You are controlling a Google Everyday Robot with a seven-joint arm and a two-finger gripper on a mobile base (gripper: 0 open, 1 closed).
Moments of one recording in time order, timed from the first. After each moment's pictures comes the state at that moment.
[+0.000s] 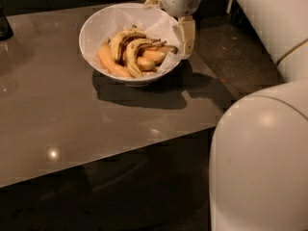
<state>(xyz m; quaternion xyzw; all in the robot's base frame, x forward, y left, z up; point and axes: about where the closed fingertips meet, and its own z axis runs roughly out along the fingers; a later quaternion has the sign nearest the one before) 0.677 -0.048 0.947 -0.86 0.46 -0.03 0.19</state>
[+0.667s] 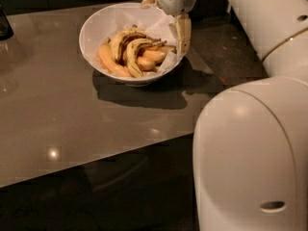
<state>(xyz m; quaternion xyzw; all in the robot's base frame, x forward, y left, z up) 0.687 -0.039 0.944 -0.86 0.46 -0.02 0.19</state>
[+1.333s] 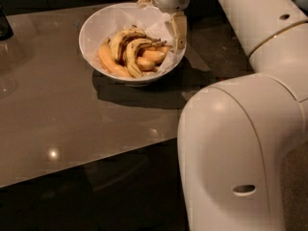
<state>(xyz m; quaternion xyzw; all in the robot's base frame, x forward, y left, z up) 0.697 -0.029 0.946 -0.87 0.46 -0.02 0.18</state>
